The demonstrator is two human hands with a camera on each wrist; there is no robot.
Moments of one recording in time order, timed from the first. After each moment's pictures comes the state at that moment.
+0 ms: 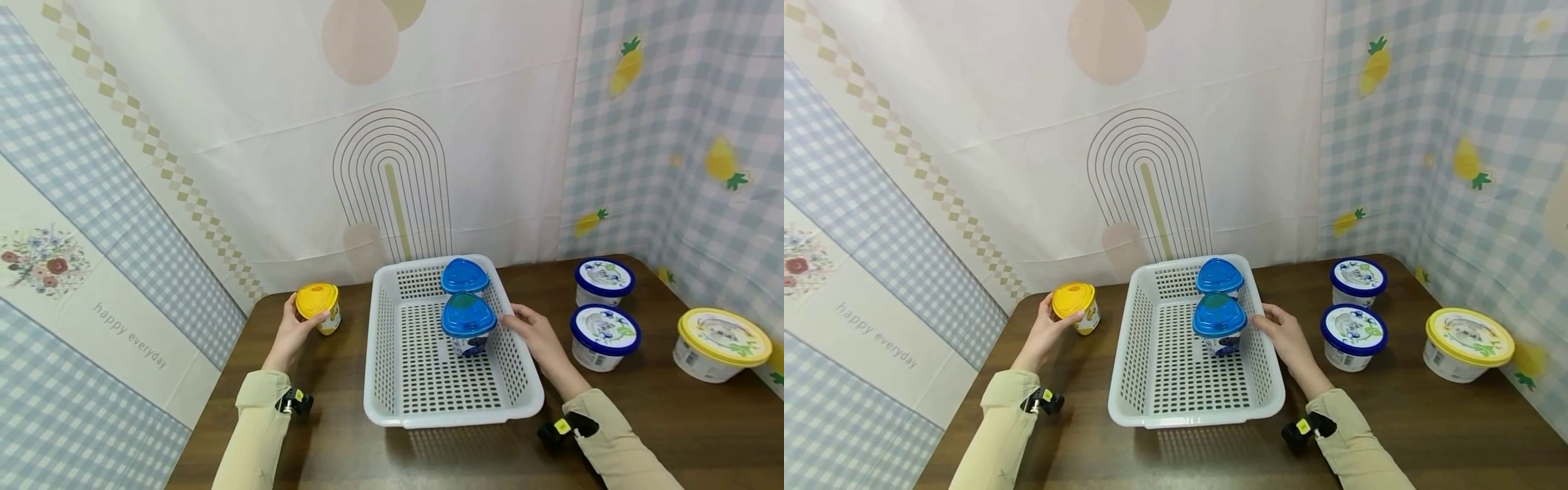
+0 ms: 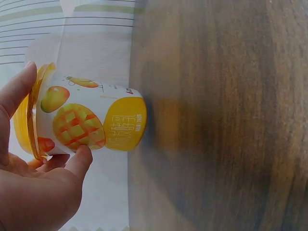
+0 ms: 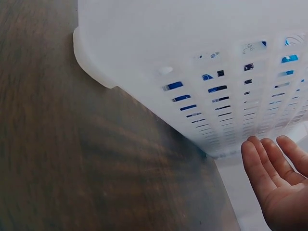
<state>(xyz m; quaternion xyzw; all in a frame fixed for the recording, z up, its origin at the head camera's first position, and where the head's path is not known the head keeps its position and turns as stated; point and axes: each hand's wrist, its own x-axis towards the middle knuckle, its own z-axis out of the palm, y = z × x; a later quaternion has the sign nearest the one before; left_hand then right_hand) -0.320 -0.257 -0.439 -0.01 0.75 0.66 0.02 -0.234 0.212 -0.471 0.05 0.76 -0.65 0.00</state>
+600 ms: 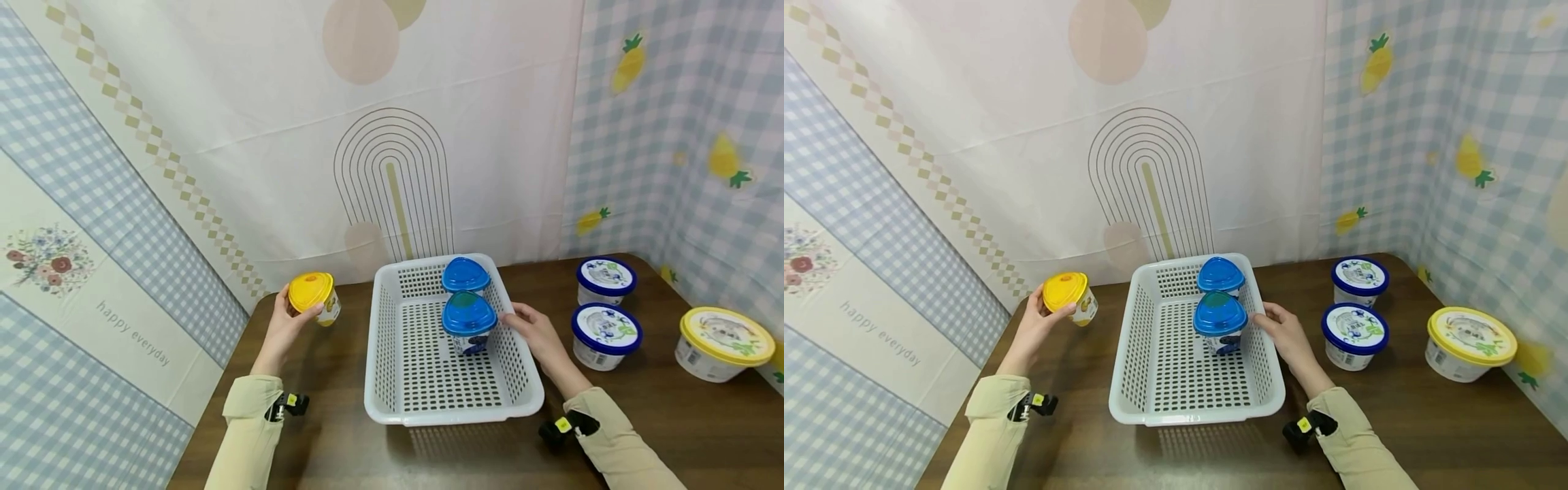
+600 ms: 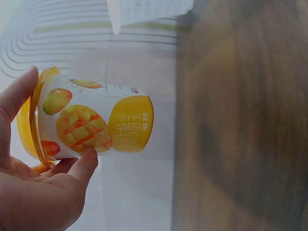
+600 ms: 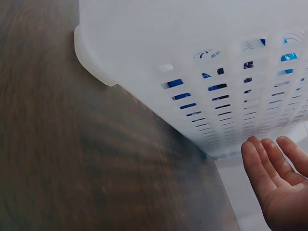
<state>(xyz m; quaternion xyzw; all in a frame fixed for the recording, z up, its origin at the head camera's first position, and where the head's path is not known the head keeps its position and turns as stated) -0.290 -0.253 -0.394 0.01 0.77 0.63 0.00 -0.234 0.212 -0.470 0.05 0.77 -0.64 0.01</state>
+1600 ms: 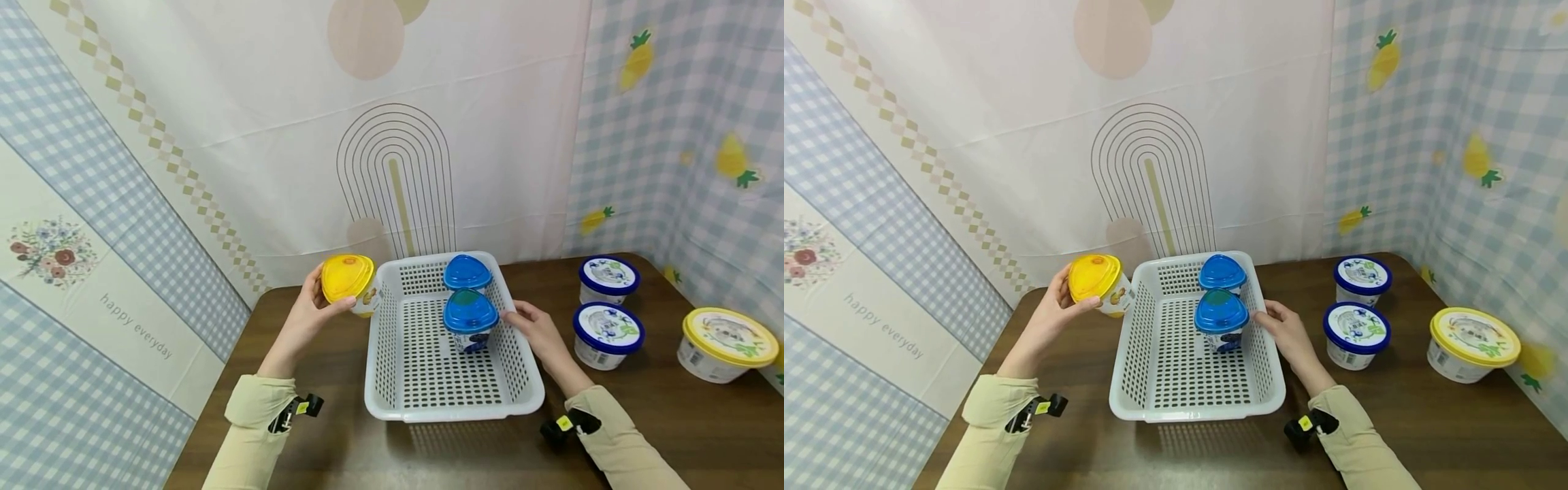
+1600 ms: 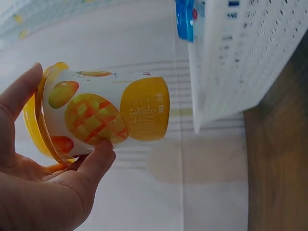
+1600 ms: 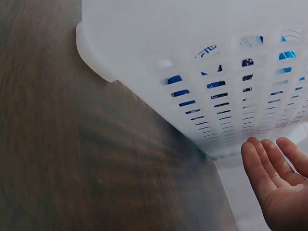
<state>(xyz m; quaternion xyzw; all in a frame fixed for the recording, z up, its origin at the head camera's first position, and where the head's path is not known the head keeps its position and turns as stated) -0.254 -0.196 -0.353 0.14 0.78 0.61 0.02 -0.236 0.214 -0.472 0.04 0.77 -0.63 0.01</state>
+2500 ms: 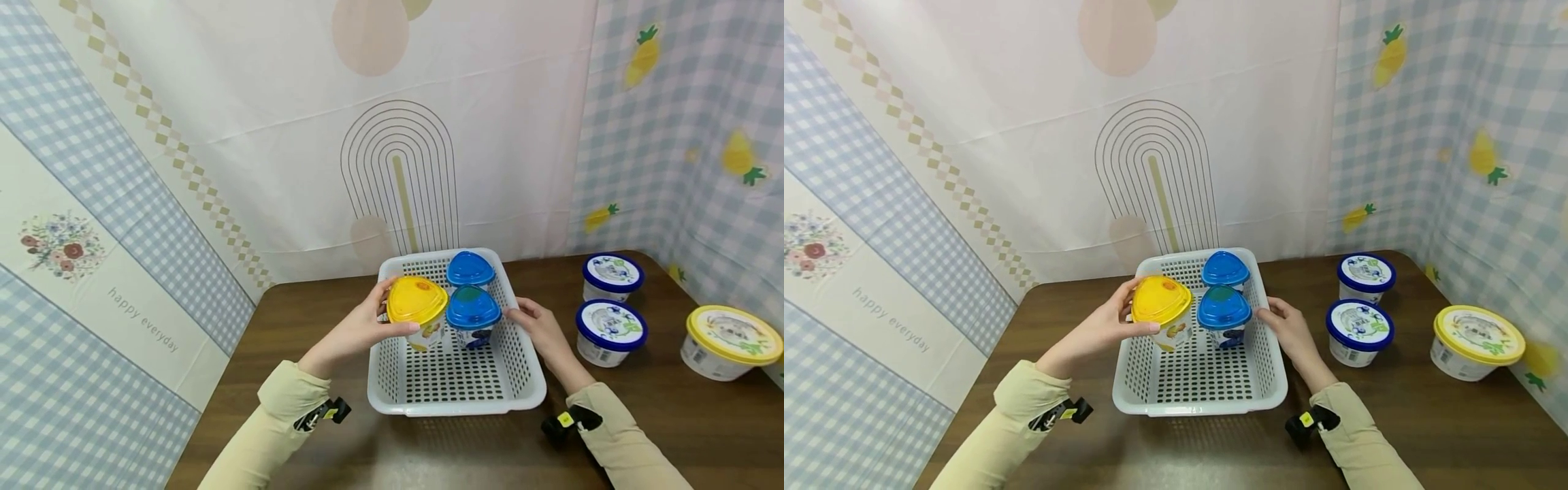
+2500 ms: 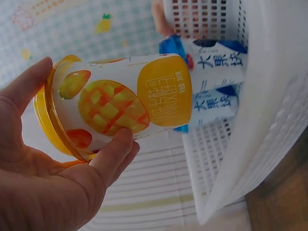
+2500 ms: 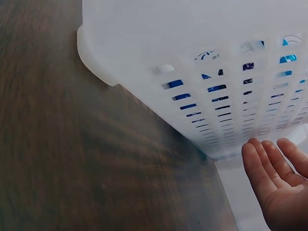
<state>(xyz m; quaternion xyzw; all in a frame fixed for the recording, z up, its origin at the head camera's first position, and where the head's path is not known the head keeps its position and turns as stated) -0.225 -0.127 -0.347 0.22 0.84 0.48 0.15 -0.234 0.212 -0.469 0.05 0.77 -0.63 0.01</state>
